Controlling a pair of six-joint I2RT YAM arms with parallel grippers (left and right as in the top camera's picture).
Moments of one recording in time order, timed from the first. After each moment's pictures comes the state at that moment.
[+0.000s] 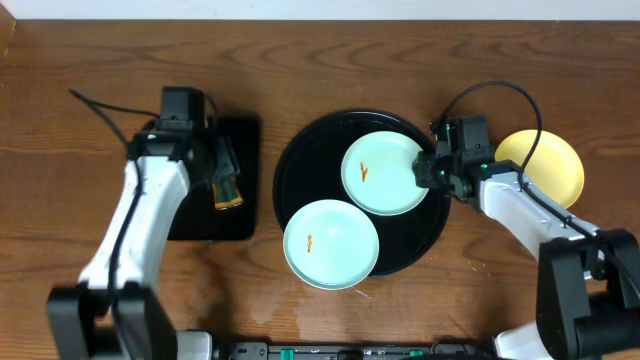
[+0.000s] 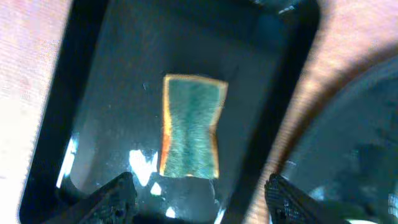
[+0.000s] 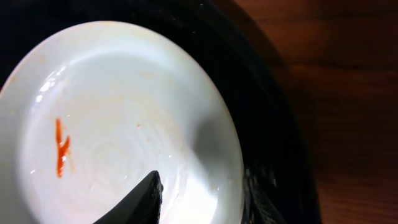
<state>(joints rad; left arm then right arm) -0.01 1.56 1.13 -0.84 -0.02 -0.36 0.20 1.69 0.89 -0.25 -0.17 0.24</state>
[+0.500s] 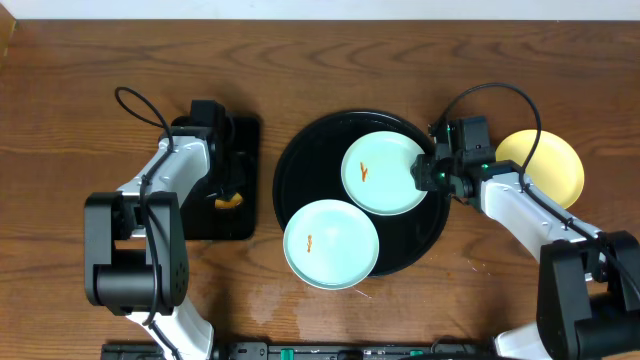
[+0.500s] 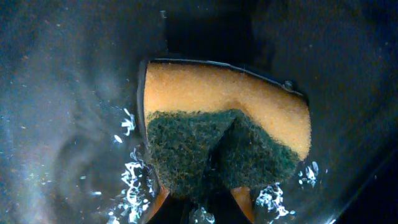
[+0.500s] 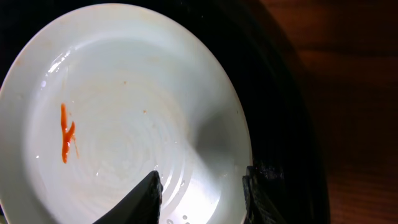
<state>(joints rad) -0.02 1.87 1.11 -0.72 -0.03 -0.38 0.20 1.68 0.89 -0.28 -0.19 0.23</state>
